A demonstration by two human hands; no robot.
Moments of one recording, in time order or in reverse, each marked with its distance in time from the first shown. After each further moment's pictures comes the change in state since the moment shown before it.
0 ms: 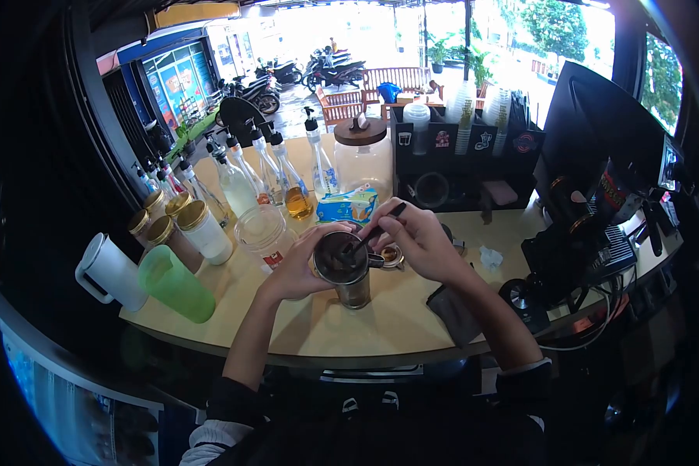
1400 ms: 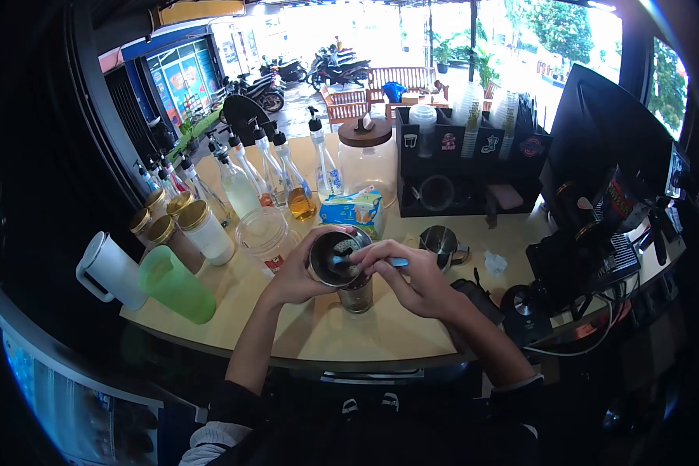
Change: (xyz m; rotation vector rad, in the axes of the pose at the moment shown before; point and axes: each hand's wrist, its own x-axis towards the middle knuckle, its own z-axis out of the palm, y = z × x) left_hand -0.005 -0.015 0.005 -0.291 0.040 -0.054; right_hand -0.023 0.002 0.021 -0.141 -0.006 -0.140
